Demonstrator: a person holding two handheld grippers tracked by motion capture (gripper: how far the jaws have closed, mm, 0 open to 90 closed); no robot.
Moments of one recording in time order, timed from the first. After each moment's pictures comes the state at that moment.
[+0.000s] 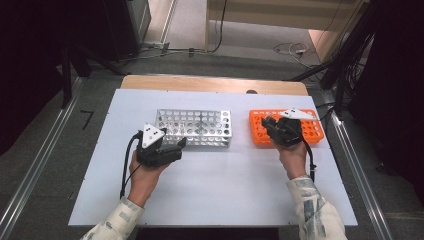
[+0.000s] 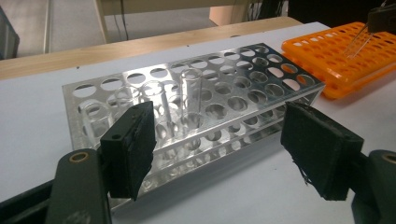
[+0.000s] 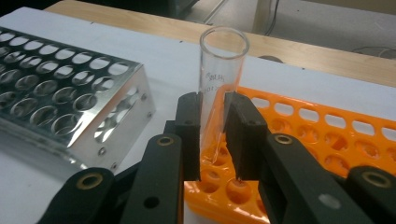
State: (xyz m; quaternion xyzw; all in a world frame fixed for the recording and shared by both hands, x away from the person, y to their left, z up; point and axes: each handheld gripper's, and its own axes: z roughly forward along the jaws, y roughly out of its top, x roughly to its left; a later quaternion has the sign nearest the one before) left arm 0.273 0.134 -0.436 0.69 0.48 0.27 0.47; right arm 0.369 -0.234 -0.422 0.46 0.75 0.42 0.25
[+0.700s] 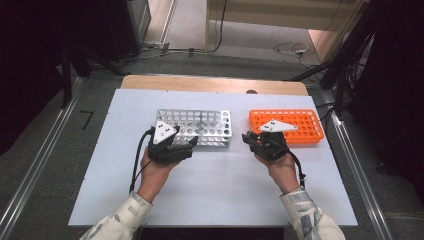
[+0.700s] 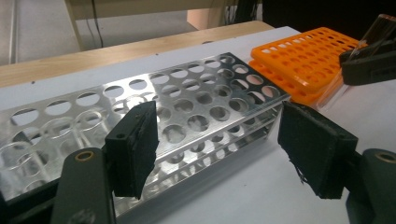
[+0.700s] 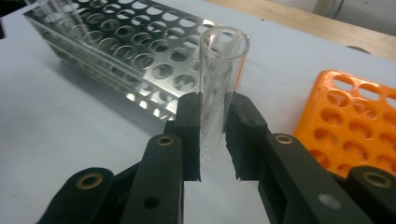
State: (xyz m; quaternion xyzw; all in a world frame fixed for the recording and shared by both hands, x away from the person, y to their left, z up) left arm 0.283 0.110 -0.431 0.71 0.45 0.25 0.49; right arm 0.328 -0.192 -0.422 0.38 0.81 0.41 0.19
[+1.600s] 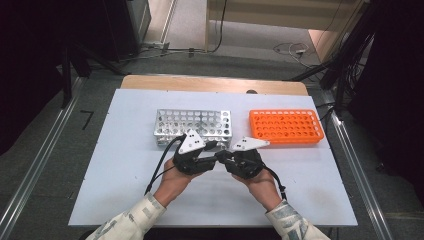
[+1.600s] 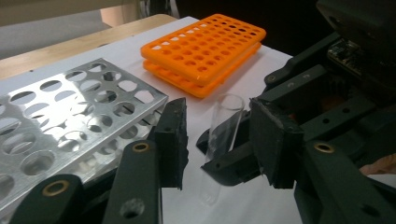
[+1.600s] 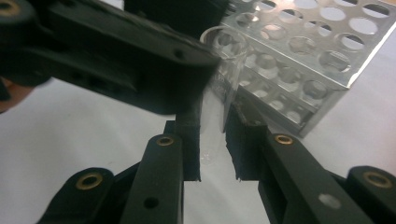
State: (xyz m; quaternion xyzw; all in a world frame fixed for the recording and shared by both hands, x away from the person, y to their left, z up) left arm 0.272 0.054 -0.434 0.77 0.32 0.16 0.53; right arm 0.289 -0.137 -0.442 0.32 0.85 0.41 0.13
